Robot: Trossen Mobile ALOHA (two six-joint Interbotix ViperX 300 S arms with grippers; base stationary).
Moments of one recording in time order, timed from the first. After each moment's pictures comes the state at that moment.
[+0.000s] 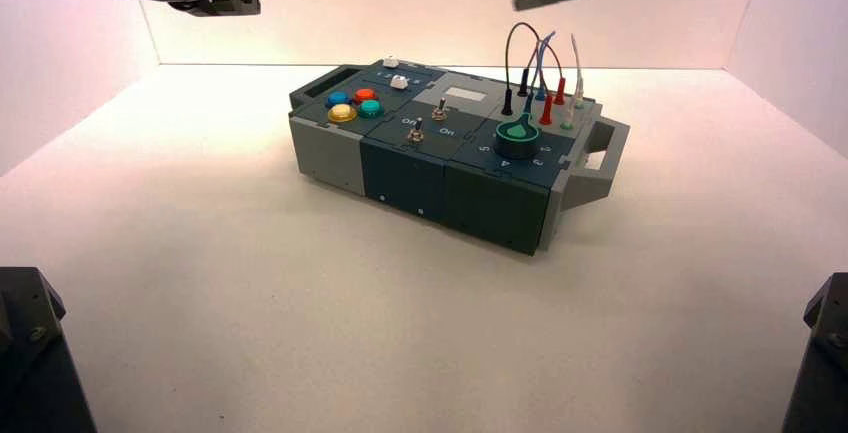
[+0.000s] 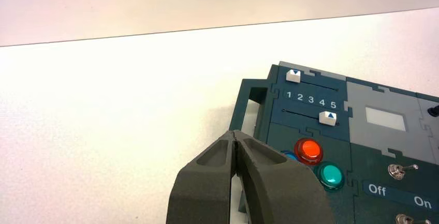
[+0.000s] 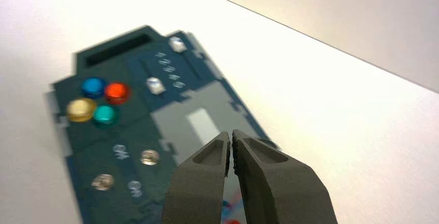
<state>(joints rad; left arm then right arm) -0.32 -0.24 1.06 -0.21 -0.26 0.11 0.47 -0.18 0.87 0.48 -0.03 -0.52</state>
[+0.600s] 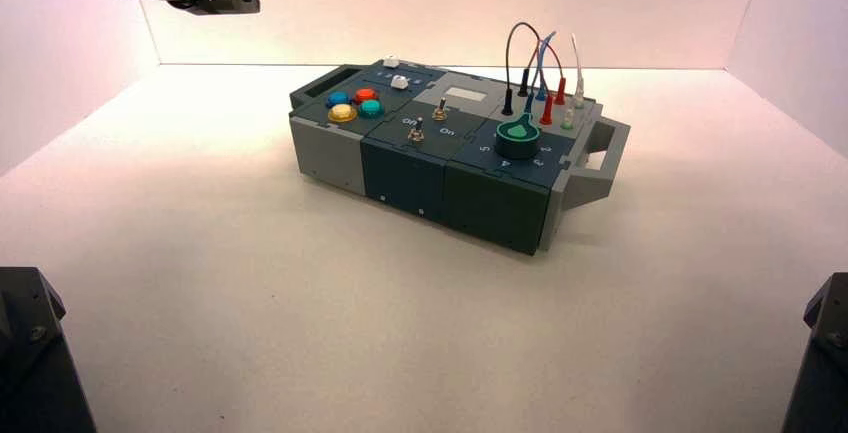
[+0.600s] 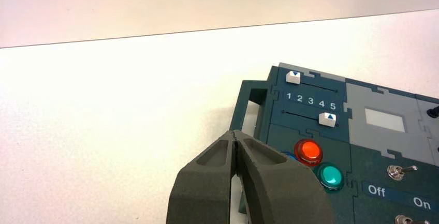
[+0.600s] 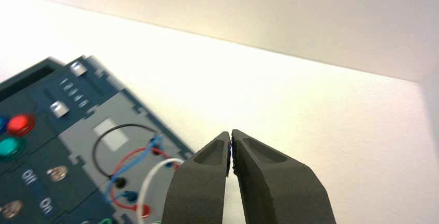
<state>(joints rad) -0.32 -0.24 1.06 -0.21 -0.26 0.11 0.18 -0.43 1.00 0.48 -0.04 -0.52</state>
